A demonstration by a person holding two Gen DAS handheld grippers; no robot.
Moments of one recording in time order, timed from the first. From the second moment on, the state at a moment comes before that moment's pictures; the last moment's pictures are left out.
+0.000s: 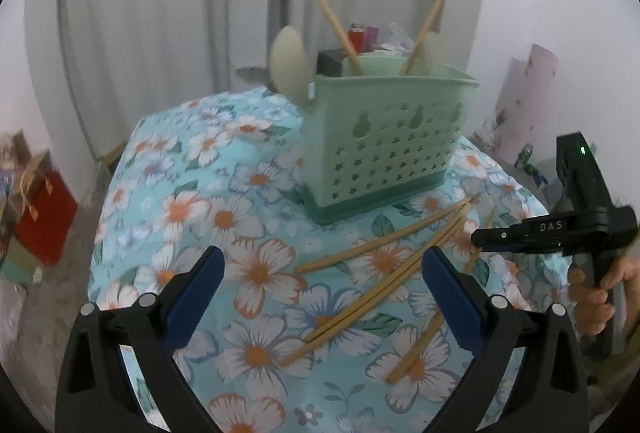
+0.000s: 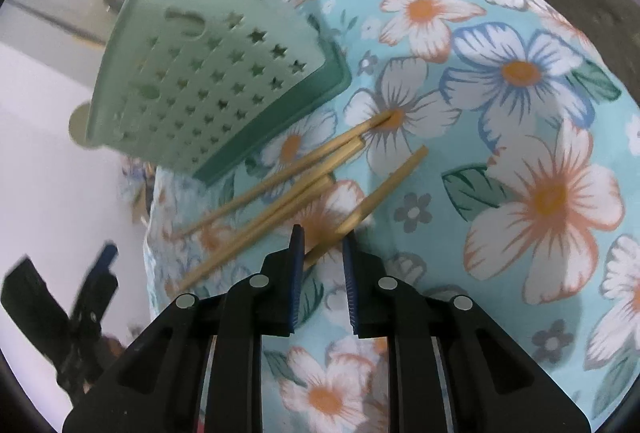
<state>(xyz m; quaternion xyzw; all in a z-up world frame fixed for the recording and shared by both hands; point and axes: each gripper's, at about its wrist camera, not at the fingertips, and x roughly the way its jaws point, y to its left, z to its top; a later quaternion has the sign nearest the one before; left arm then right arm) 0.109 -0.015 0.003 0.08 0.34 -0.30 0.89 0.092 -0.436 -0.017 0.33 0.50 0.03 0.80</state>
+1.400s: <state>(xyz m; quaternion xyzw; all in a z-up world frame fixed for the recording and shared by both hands) 0.089 -0.073 -0.027 0.36 0.38 -0.44 0.73 0.081 -0.449 -0.025 0.35 0.49 0.05 0.80</state>
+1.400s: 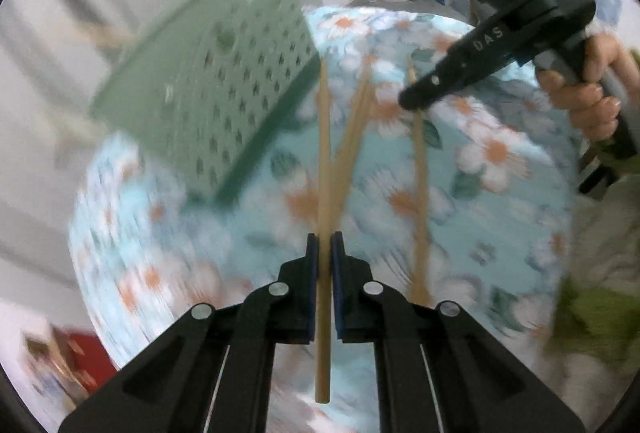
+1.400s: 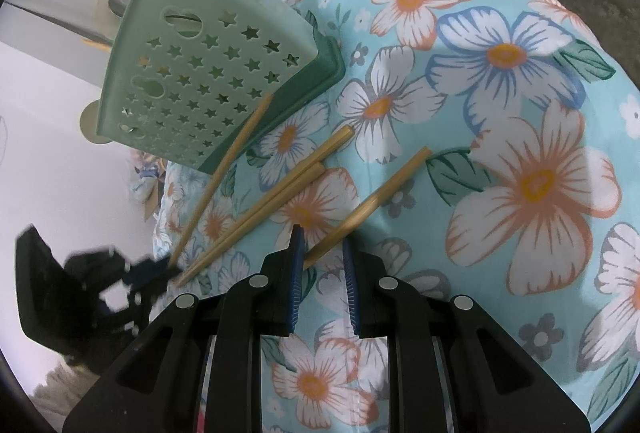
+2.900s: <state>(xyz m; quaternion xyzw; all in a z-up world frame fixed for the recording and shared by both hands) 0.125 -0.145 -0.053 0.25 0.45 -0.42 0.75 0.076 -0.464 -0.032 0.38 0.47 0.05 0.79</state>
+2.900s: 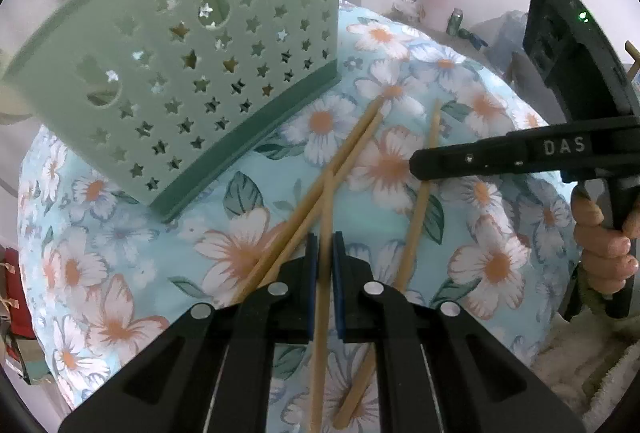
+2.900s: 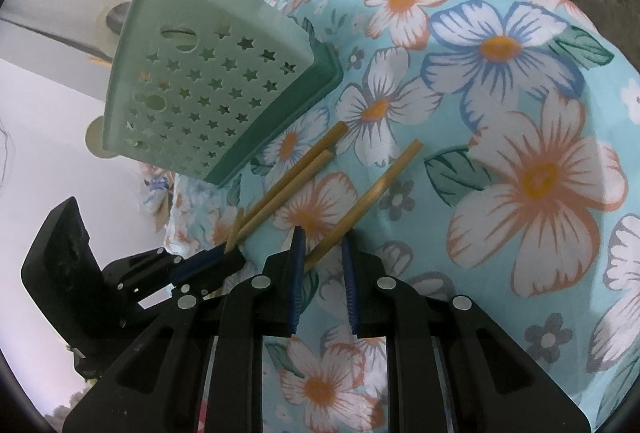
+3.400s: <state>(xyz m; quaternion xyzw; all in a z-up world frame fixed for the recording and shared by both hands) 0.131 -0.102 0.015 0.18 0.39 -0.41 0.80 0.064 -0.482 -0.002 0.39 0.44 0.08 0.81</state>
